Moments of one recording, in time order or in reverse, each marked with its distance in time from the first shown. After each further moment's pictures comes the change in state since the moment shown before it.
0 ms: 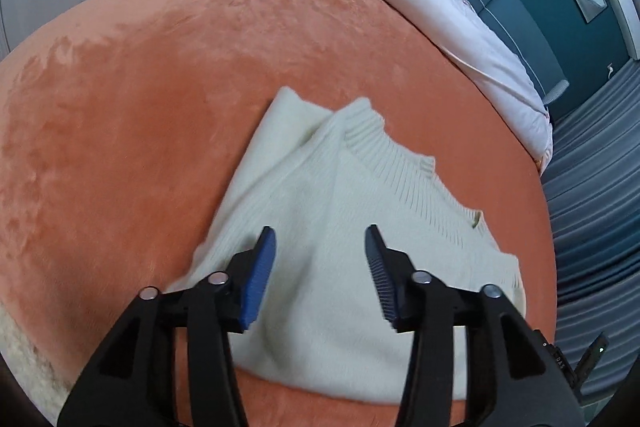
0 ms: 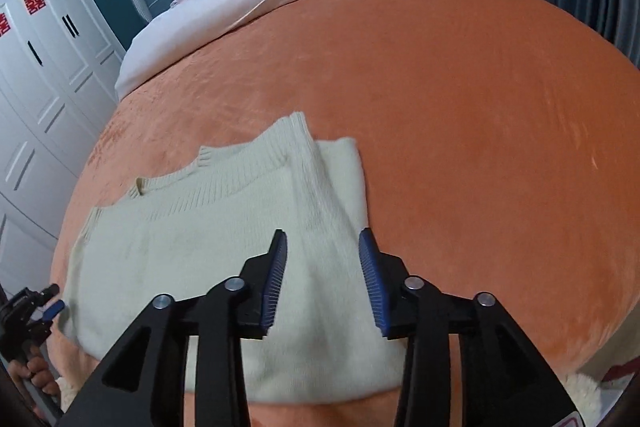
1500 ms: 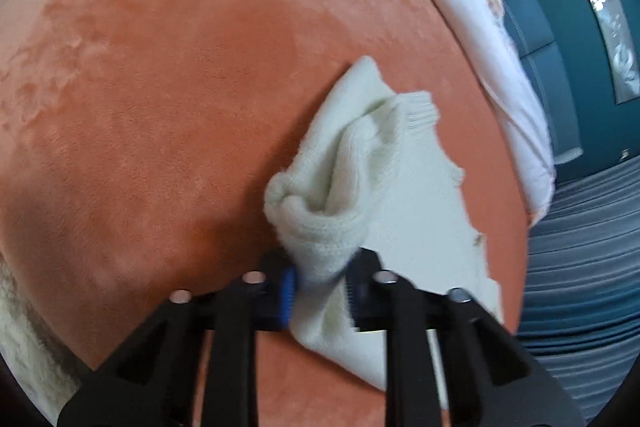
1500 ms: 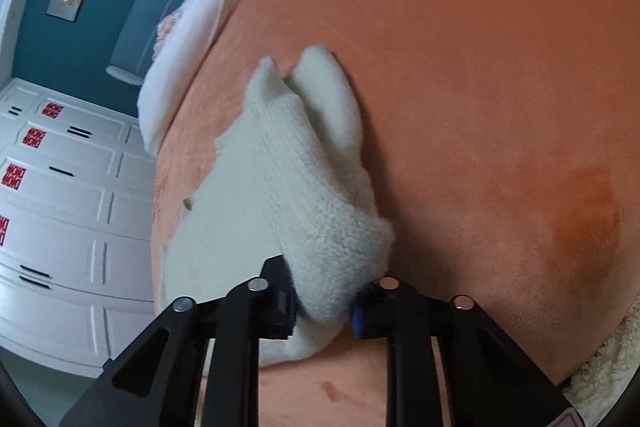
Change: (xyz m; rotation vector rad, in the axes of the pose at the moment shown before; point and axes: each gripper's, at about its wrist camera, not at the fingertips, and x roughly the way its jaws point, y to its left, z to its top) left arm -0.014 0.066 -0.043 -0.276 0.052 -0.050; right arm -0.005 -0.039 -0.067 0.463 0.096 0.322
